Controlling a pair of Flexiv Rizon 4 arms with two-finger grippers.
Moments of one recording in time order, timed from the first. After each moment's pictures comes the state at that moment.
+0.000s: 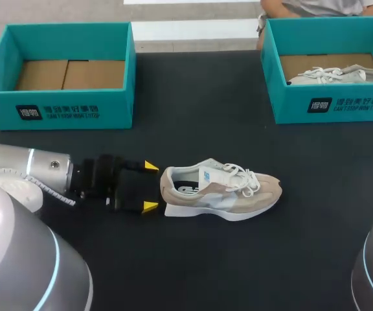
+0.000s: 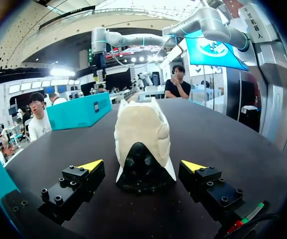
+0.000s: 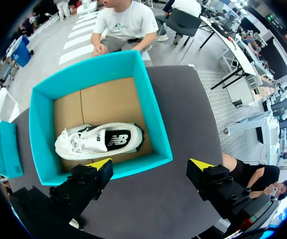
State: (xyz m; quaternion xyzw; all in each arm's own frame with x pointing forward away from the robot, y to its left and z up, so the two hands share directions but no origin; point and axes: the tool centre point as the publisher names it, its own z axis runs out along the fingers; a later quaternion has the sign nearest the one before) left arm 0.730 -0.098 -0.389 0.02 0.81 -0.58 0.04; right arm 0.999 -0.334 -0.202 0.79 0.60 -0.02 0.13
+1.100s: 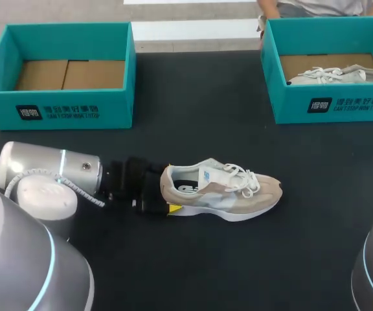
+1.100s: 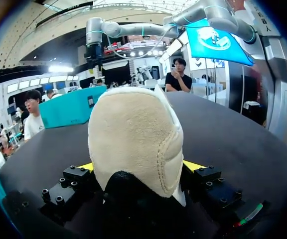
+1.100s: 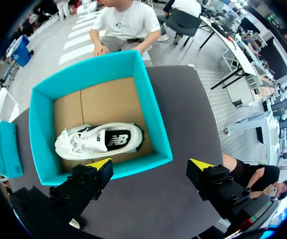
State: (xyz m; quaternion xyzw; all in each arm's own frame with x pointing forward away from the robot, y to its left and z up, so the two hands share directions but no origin) left arm 0.733 -0.152 -0.411 0.02 0.83 -0.55 0.05; right arm 0.999 -0.334 -0.202 0.79 0.60 -0.02 0.13
